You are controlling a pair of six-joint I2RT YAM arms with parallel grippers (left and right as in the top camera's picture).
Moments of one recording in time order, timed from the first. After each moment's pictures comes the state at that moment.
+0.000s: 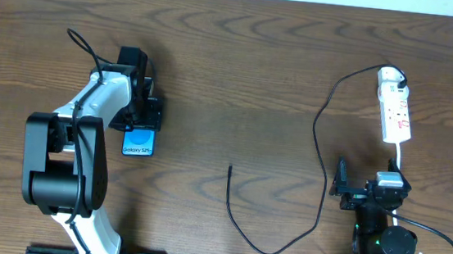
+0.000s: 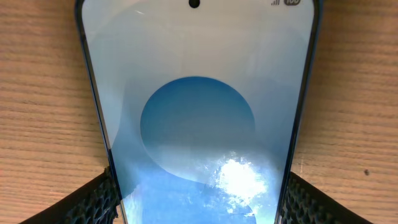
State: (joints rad) left arm -0.02 1.92 1.20 -0.83 -0.02 -0.04; right arm -0.01 0.01 0.01 -0.07 -0.04 -0.05
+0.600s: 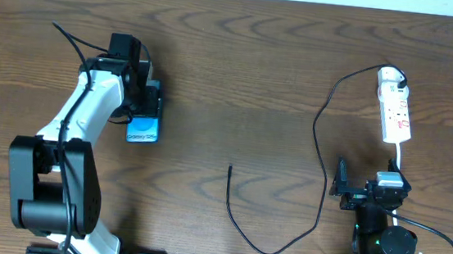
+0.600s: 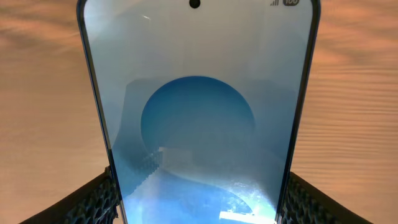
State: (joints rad) left arm -0.02 1.78 1.23 -0.82 0.12 -0.06; right arm -0.01 0.01 0.01 -0.07 -0.04 -0.05
